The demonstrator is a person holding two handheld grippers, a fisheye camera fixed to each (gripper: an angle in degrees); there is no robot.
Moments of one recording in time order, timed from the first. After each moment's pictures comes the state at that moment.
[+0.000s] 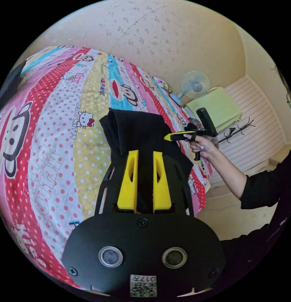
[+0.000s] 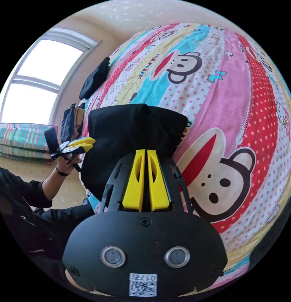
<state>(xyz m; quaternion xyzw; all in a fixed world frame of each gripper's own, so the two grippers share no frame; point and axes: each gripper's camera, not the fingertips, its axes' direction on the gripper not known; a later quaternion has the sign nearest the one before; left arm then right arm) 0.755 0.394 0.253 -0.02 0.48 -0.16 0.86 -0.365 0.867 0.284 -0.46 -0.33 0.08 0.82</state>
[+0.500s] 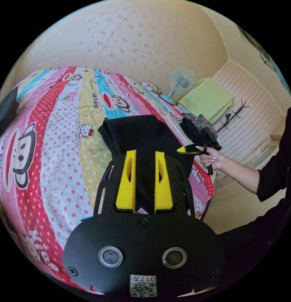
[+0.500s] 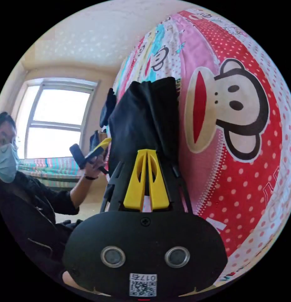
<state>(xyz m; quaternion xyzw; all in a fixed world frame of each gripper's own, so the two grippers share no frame) 0.745 0.380 0.190 -0.03 0.44 -0.10 0.89 -0.358 0.987 0.174 -0.39 -0.34 0.25 0.82</state>
